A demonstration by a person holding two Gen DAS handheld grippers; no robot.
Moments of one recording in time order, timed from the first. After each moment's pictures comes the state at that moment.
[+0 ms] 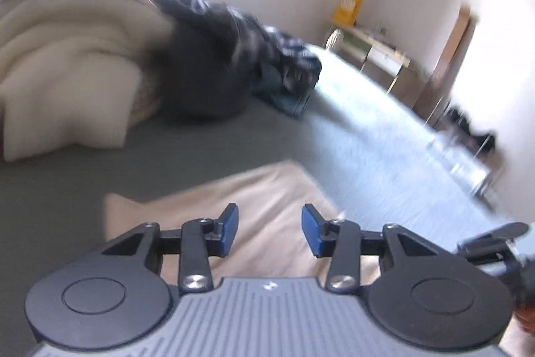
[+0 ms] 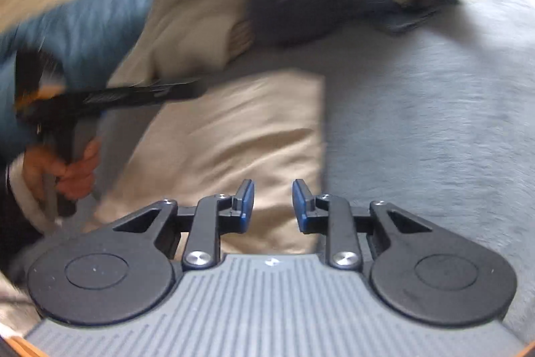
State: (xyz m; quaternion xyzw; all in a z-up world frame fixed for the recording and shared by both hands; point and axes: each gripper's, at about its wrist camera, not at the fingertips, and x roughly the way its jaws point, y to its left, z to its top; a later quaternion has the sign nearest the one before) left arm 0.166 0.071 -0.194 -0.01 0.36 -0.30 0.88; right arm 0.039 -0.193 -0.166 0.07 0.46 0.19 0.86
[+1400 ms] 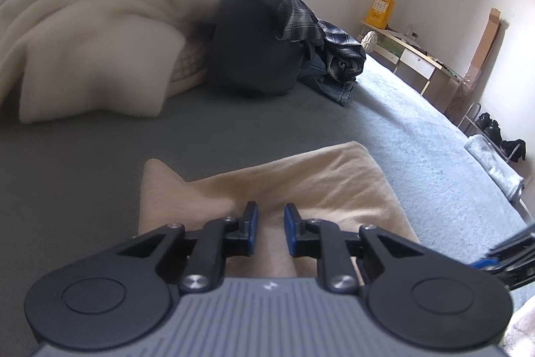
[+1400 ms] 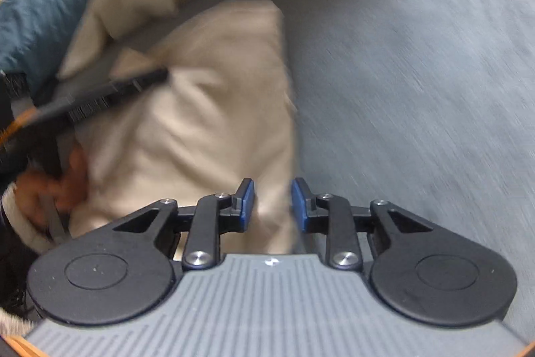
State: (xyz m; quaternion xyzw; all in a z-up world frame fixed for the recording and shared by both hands) left arm 0.184 0.089 -0.237 -0.06 0.36 -0.27 0.89; right arm 0.081 -0.228 -0.213 0.15 0.54 0.13 0.82
